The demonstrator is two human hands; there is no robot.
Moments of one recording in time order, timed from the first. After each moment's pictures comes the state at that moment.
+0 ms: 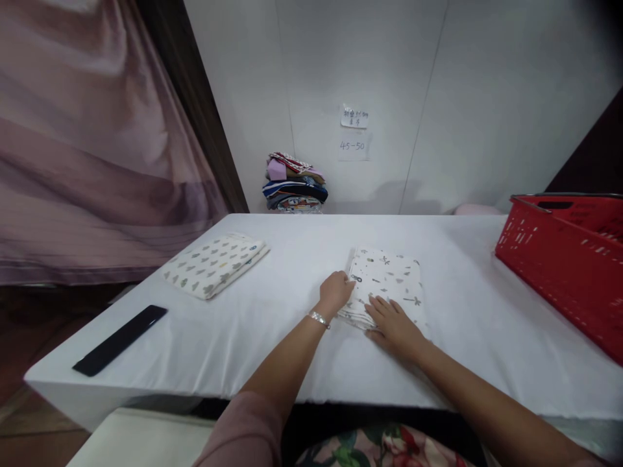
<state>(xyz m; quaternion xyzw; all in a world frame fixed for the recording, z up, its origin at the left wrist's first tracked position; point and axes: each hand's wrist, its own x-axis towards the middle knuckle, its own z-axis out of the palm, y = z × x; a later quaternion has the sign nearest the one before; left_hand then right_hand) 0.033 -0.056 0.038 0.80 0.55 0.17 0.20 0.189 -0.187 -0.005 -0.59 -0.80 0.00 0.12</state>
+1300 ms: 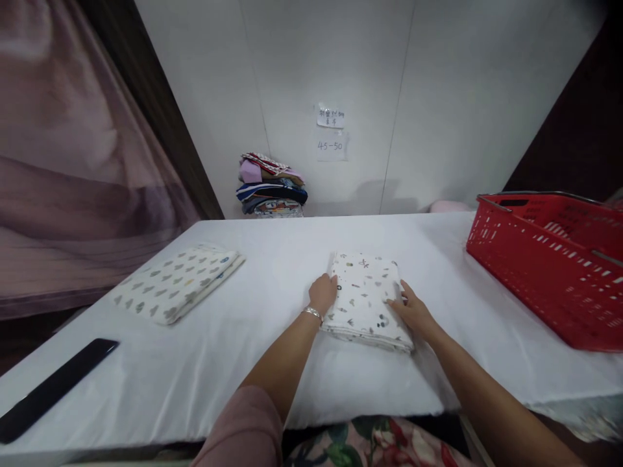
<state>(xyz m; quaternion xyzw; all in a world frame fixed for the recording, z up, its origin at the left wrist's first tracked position) 0.069 -0.024 0.023 0.76 0.59 0.13 0.21 0.274 -0.176 0.010 -0.78 -0.40 0.26 0.40</state>
